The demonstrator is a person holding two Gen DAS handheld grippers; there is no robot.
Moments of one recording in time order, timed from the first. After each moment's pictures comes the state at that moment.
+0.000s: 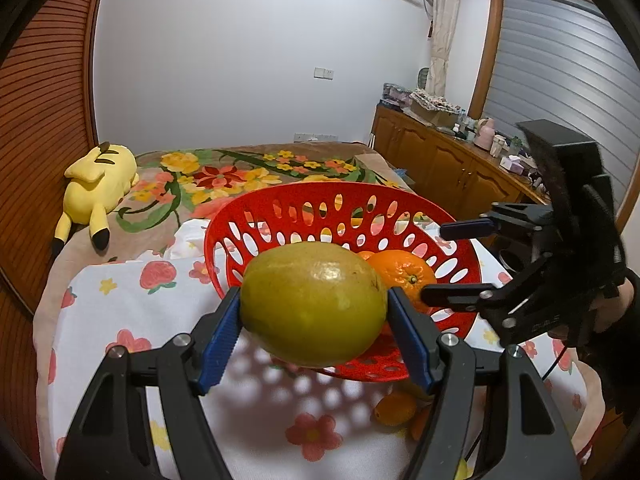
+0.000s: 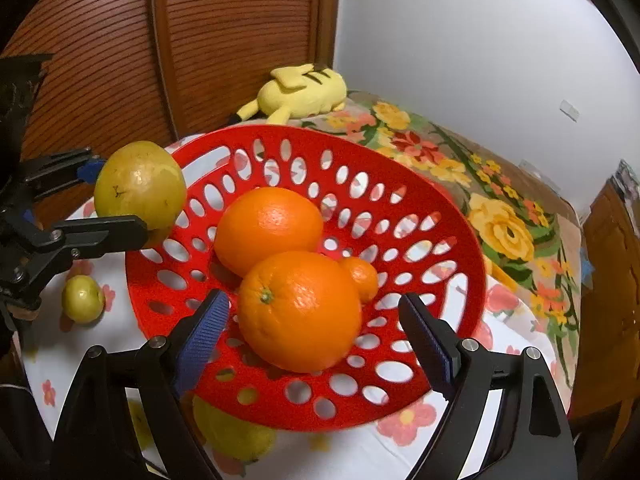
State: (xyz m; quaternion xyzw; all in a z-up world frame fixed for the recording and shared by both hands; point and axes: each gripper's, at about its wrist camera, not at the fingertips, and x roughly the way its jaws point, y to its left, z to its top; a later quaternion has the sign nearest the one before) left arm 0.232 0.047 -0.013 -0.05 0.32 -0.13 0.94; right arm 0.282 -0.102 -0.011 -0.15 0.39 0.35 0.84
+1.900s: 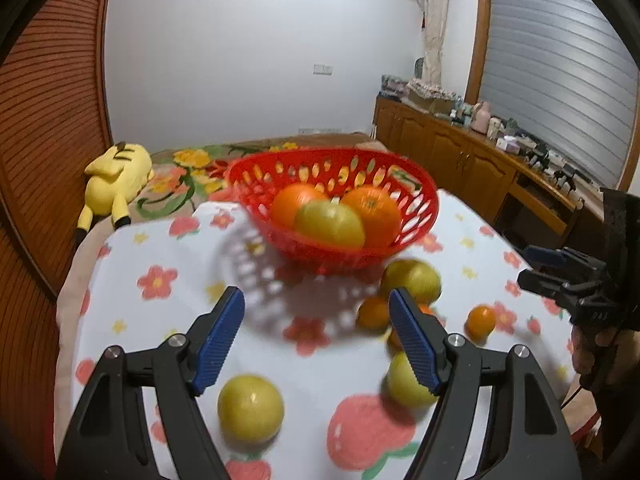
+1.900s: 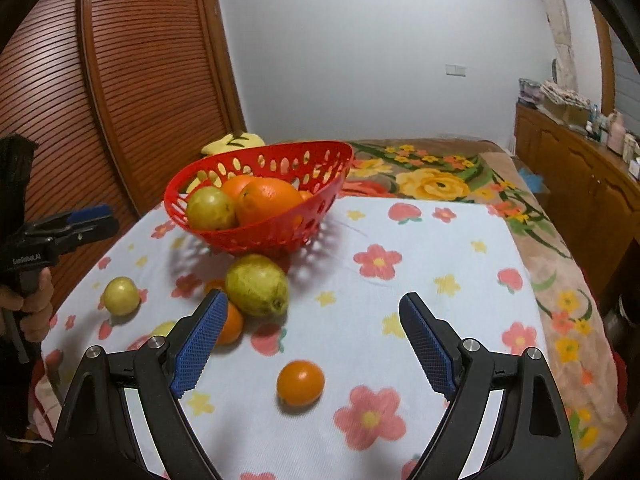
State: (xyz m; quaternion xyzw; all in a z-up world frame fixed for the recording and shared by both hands) left arm 0.130 0.051 -0.018 -0.02 0.33 -0.11 0.94; right arm 0.123 -0.209 -0.020 0.04 0.34 0.22 0.92
